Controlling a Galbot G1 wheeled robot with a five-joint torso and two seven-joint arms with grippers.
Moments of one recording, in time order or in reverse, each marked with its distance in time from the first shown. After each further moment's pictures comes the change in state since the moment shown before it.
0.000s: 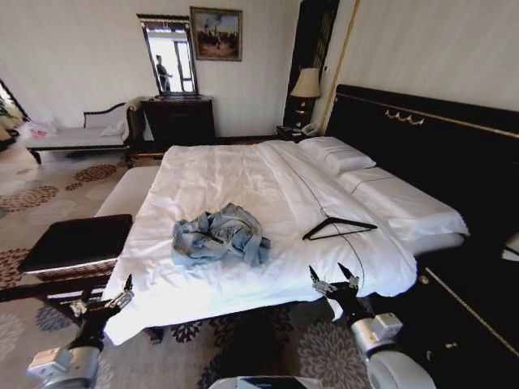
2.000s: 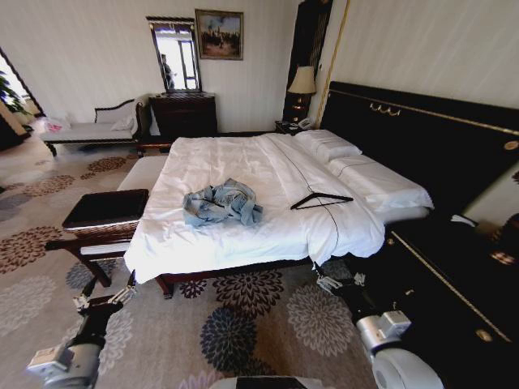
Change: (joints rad) left arm 0.005 0.006 0.003 -0.032 0.013 -0.021 0.021; right arm 0.005 -0.011 0.029 0.006 0.039 -0.004 0.007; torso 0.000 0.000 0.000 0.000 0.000
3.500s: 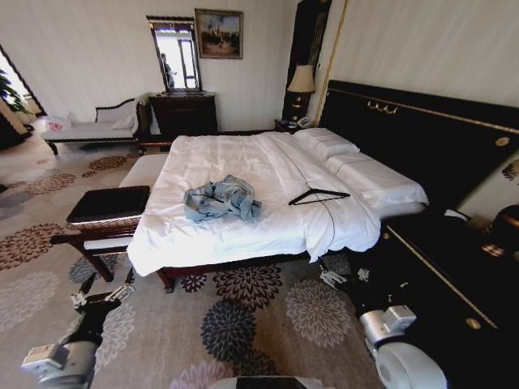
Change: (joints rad) left arm 0.003 0.026 -0.021 -0.011 -0.033 0.012 0.000; right arm 0.027 -0.034 0.028 -0.004 0.060 -0.004 0.023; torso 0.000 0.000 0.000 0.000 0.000
